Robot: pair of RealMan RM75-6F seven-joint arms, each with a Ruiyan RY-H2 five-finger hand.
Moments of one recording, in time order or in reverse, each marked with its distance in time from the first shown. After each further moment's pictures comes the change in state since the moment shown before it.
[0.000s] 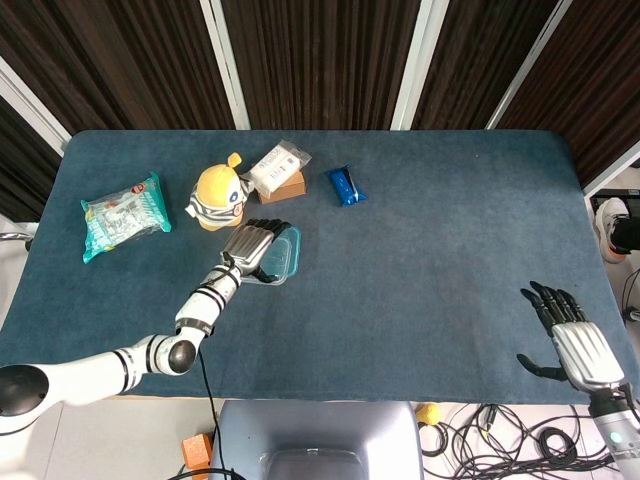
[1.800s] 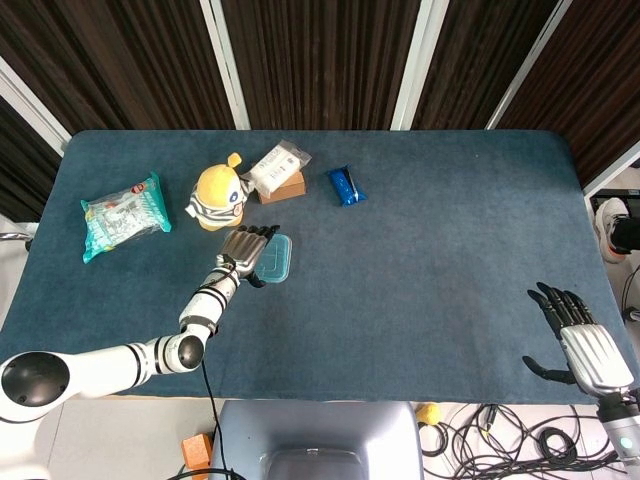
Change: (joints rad) left arm -0.119 0.001 0.139 0.002 -0.297 0.039 0.136; right arm -0.011 0.015 -0.013 0.017 -0.022 0.034 0.049
